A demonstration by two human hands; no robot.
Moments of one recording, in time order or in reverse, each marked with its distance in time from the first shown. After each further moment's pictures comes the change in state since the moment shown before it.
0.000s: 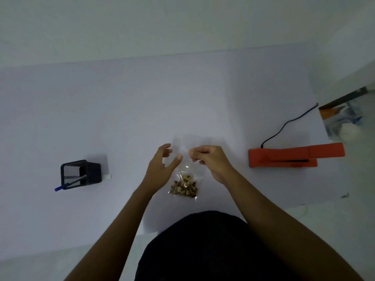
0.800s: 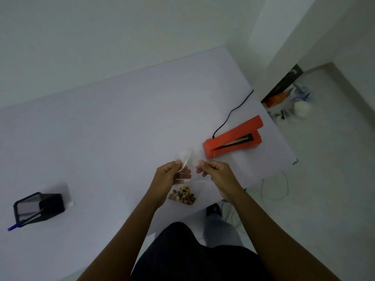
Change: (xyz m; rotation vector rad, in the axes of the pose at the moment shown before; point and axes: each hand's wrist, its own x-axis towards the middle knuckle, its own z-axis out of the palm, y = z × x) left_hand -0.051 0.081 0.126 -0.344 -0.326 -0.094; right_hand -0.115 0.056 -0.123 0.147 0.278 -0.098
